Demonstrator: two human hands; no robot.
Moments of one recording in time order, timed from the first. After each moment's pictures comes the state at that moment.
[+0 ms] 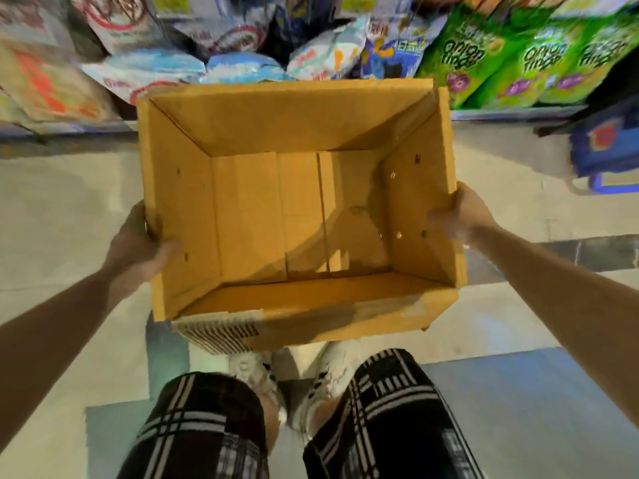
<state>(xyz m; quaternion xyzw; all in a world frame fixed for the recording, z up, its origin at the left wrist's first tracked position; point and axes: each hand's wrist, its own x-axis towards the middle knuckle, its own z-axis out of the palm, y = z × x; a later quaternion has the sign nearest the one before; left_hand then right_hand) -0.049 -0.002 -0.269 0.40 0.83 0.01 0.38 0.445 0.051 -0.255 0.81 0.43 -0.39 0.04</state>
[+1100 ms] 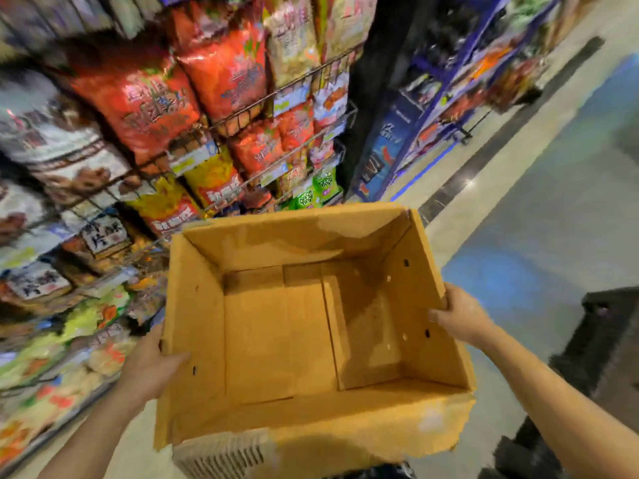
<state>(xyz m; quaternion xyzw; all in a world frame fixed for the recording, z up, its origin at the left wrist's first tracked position) 0.039 0.037 0.253 0.60 0.65 -0.06 0.47 0.454 -0.220 0.283 0.90 0.23 -0.36 -0.10</state>
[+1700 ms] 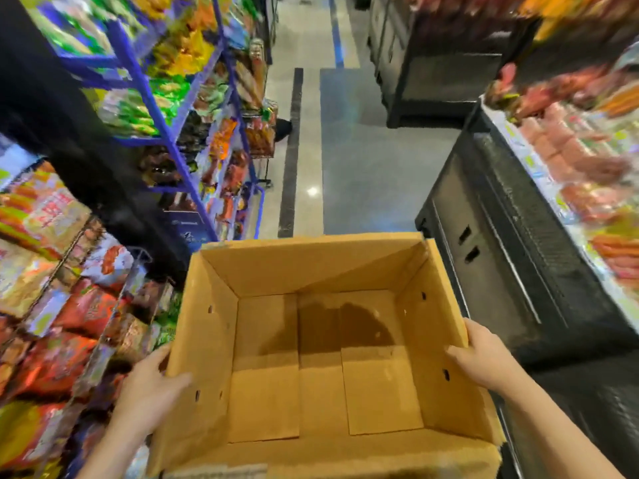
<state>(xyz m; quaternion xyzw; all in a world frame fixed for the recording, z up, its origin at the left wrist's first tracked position) 0.357 -0.007 0.396 0.85 0.35 -0.11 0.38 0.434 -0.491 0.399 0.92 -0.13 -0.22 -0.30</state>
